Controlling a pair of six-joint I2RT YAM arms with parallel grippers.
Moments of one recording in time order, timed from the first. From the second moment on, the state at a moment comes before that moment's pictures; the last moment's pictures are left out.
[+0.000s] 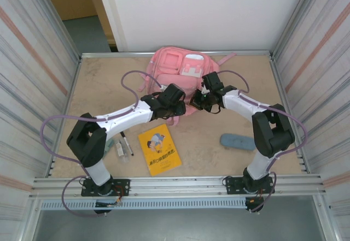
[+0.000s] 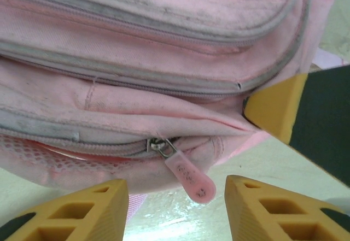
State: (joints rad) left arm -0.81 1.71 1.27 -0.52 -0.17 -0.81; right arm 0.46 1.72 1.15 -0.40 -0.36 0.85
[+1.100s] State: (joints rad) left arm -0.64 1.58 1.04 -0.43 -0.10 -0.59; right arm 0.38 1.74 1.14 -0.41 -0.45 0.79
